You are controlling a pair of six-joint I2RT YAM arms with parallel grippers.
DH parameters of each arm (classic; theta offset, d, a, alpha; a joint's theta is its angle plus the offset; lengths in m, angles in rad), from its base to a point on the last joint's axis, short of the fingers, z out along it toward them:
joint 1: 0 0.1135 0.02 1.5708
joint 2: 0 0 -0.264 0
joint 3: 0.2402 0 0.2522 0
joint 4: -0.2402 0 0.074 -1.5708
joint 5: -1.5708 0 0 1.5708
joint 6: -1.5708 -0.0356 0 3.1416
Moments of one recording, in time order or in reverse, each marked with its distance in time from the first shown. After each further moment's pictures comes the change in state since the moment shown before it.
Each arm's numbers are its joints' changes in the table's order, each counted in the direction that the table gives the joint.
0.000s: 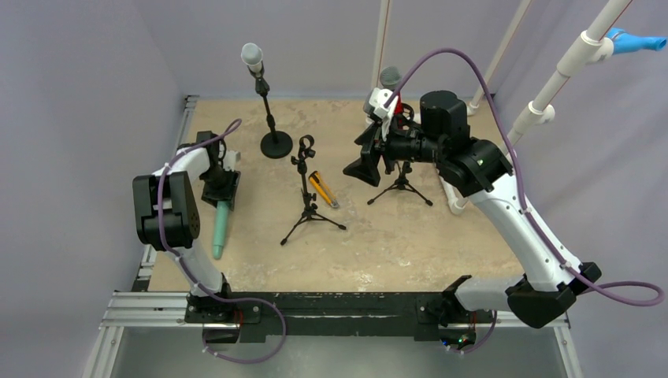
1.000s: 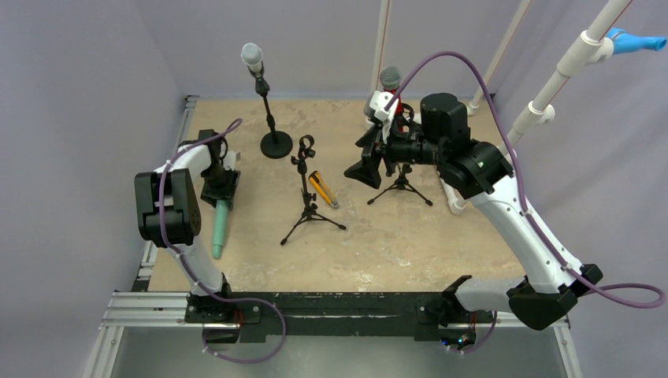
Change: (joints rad) left arm -0.010 -0.030 0.040 -0.044 0.046 0.018; right arm 0.000 0.016 -0.022 0.000 0.001 0.006
